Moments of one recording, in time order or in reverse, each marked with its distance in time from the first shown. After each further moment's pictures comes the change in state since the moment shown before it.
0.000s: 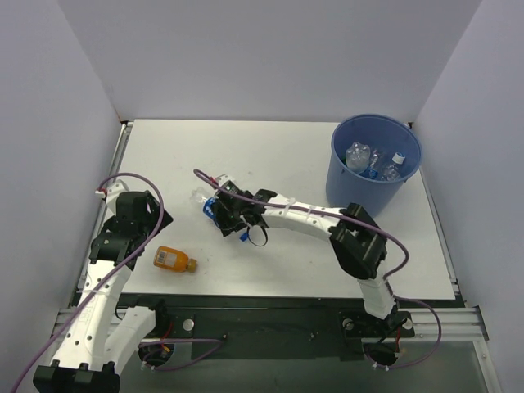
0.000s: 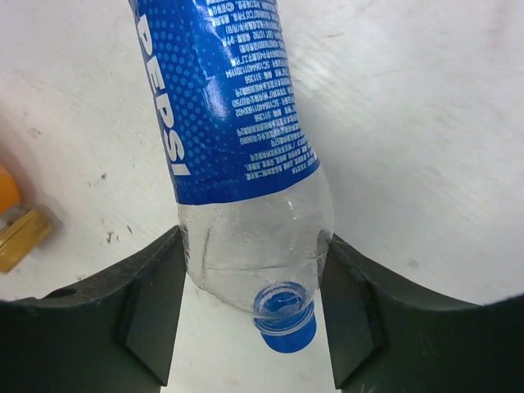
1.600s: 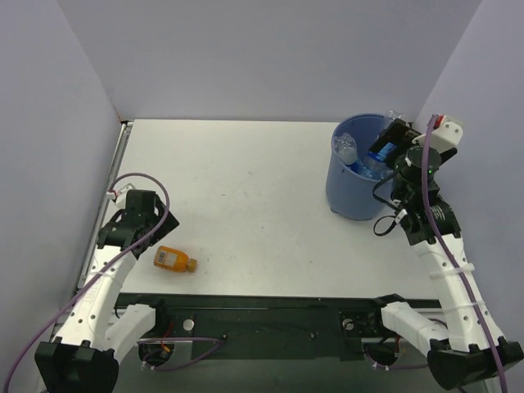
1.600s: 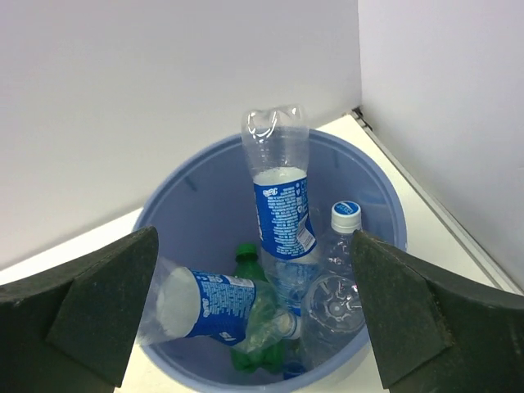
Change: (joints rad) left arm -0.007 0.108 0.000 -0.051 0.075 -0.025; right arm -0.774 -1.077 -0.428 0.201 0.443 -0.050
